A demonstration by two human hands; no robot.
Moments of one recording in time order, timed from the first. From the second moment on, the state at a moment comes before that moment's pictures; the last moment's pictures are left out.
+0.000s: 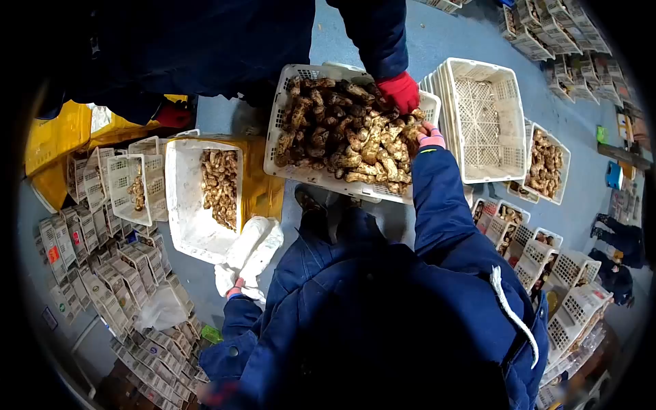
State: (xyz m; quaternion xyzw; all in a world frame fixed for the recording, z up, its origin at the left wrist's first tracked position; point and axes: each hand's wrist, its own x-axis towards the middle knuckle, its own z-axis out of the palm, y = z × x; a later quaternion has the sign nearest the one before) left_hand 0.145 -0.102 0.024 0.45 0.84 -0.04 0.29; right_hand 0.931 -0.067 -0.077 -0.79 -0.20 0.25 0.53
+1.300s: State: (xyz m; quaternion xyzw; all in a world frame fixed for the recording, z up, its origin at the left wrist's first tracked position) left_hand 0.133 -0.100 0.017 0.54 0.81 -0.10 0.22; right_hand 0.737 -0.058 0.088 -0.89 -0.32 0.18 0.26
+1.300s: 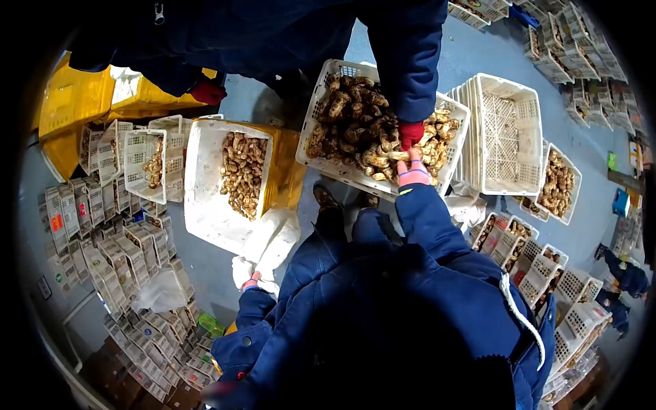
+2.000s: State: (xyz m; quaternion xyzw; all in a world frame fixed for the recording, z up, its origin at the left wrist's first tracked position) left_hand 0.154 -0.136 0.046 0.47 0.83 0.12 0.28; right_hand 0.719 0.034 0.052 -0.67 -0.71 0.13 -0.16
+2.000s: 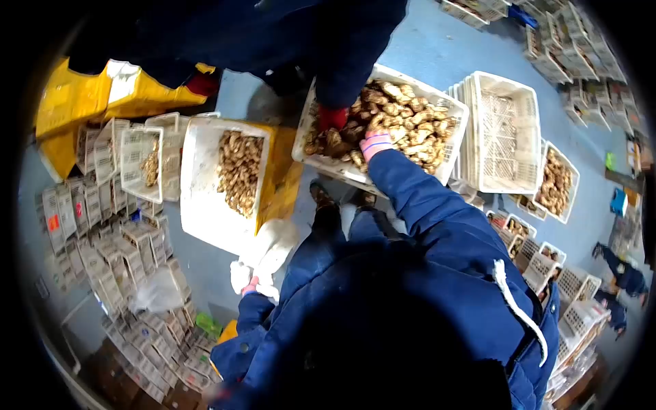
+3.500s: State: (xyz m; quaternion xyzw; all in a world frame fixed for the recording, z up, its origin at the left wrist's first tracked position) left_hand 0.162 -0.091 0.028 0.36 0.85 -0.01 0.38; right_hand 0.764 0.016 0.084 -0.81 -0.53 0.24 0.07
